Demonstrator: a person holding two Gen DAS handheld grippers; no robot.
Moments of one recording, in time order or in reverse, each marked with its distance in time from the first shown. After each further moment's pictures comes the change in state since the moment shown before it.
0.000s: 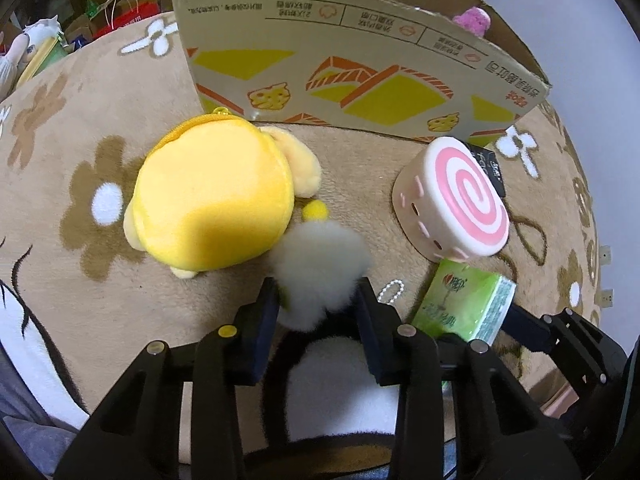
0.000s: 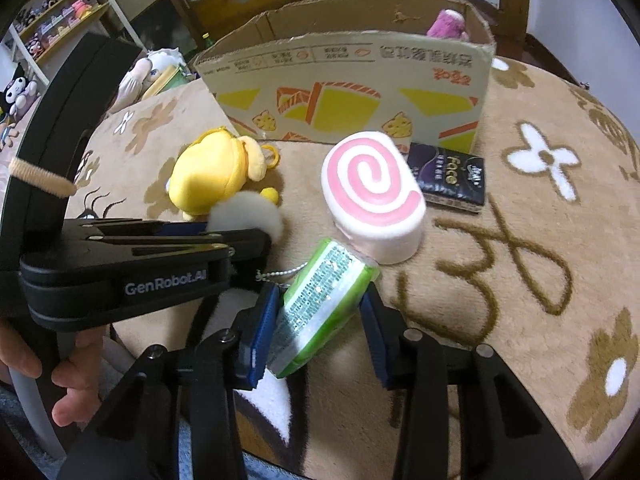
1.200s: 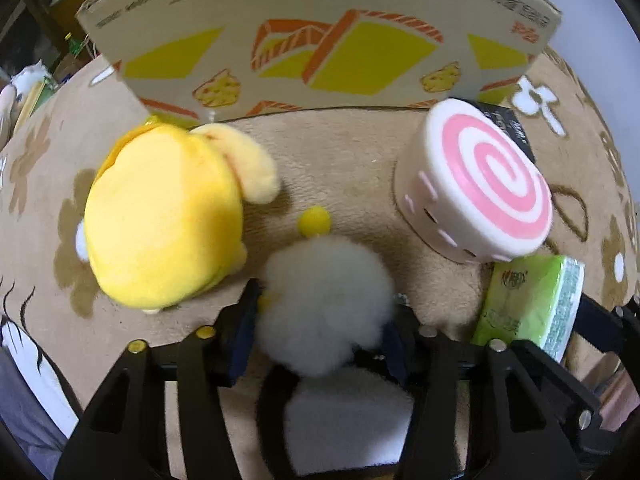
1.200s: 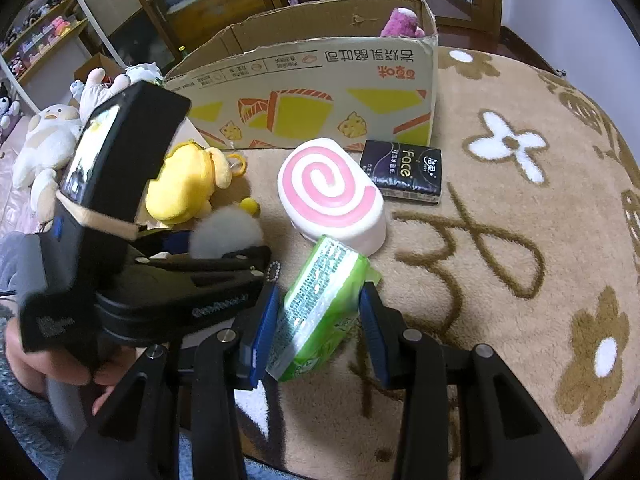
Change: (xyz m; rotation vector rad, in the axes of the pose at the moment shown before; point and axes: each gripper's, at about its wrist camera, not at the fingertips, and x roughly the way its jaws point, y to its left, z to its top) left arm 0.048 -0.046 0.011 0.141 0.018 0.128; right arm -0.016 -0.023 -0.006 0.064 -0.013 -0.047
